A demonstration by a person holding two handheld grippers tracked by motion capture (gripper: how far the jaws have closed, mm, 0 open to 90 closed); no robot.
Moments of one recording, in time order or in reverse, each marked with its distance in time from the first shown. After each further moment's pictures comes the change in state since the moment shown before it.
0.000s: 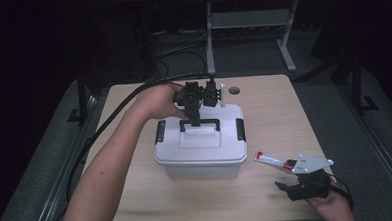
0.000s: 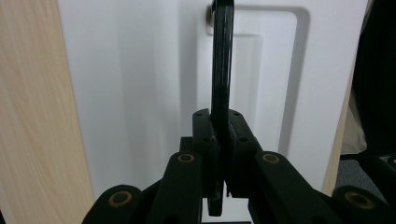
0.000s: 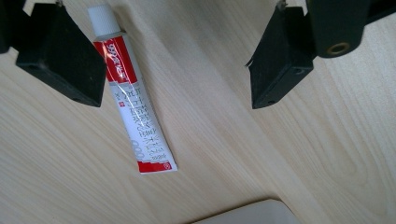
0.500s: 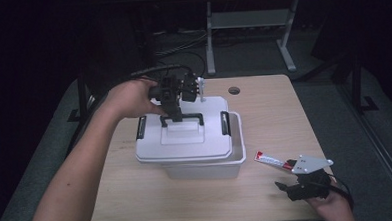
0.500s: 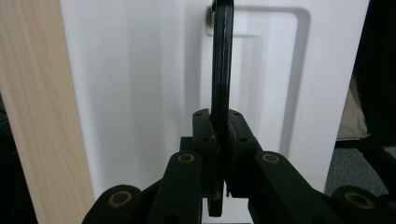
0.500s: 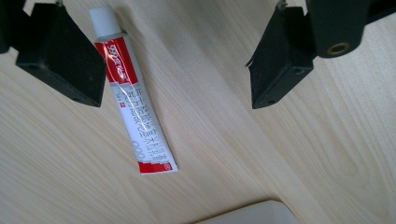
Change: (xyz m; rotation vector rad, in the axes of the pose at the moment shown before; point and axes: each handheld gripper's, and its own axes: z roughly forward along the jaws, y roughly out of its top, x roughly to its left) left arm -0.022 -0.045 -0.040 0.002 0.071 -0.030; right arm 0.001 0.001 -0.001 0.003 -0.001 0.002
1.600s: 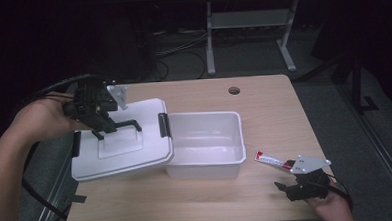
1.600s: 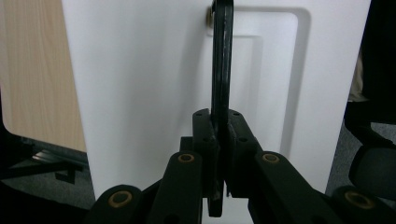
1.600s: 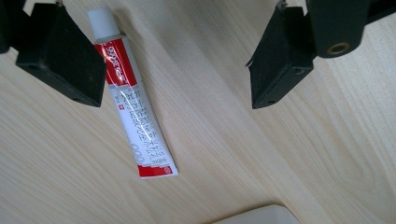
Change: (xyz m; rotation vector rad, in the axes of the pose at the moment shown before) left arm -0.040 -0.152 -0.020 -0.004 0.033 -0.195; right arm 0.002 0.001 0.002 0.022 -0.014 0.002
